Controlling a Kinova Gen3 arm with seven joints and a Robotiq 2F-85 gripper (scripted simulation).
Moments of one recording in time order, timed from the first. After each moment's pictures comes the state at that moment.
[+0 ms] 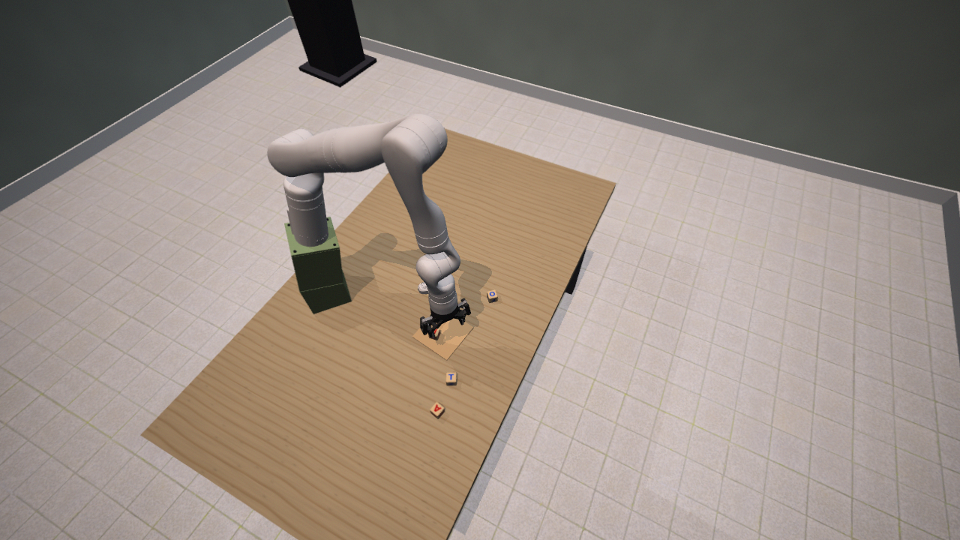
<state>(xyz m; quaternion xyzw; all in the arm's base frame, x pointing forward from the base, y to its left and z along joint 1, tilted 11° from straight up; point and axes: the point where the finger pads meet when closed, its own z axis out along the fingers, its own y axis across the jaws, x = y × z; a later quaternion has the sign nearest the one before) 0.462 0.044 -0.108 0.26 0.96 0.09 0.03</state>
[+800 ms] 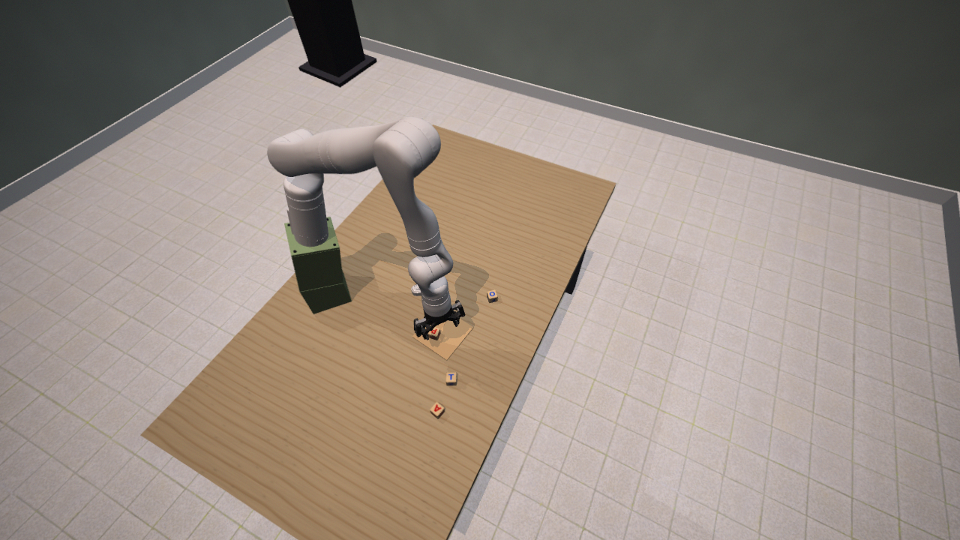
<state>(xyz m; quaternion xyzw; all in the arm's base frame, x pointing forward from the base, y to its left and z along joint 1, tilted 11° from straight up) 0.452 0.029 -0.109 0.26 0.96 0.09 0.03</state>
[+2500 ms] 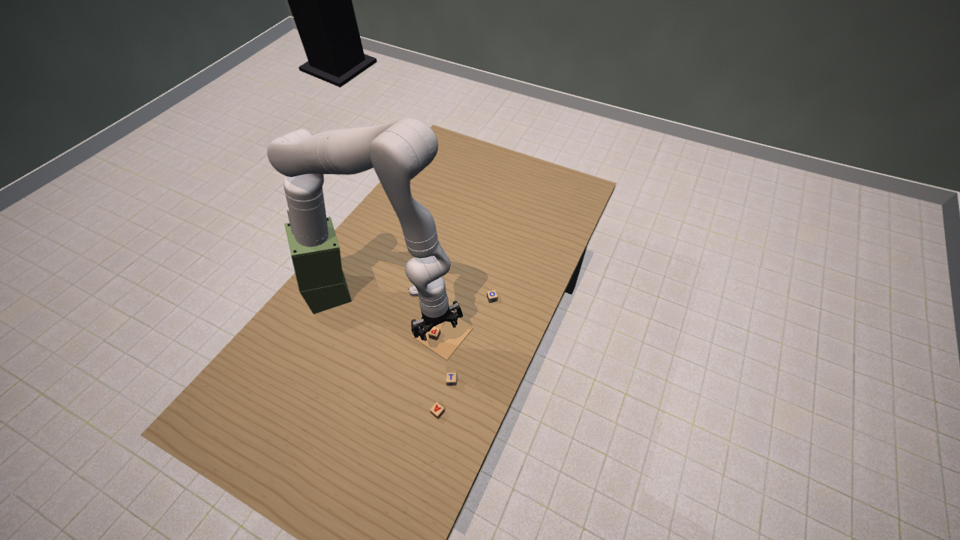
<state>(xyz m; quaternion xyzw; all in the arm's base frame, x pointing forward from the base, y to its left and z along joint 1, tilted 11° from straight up) 0.448 0.023 -0.109 0.26 0.96 0.09 0.03</state>
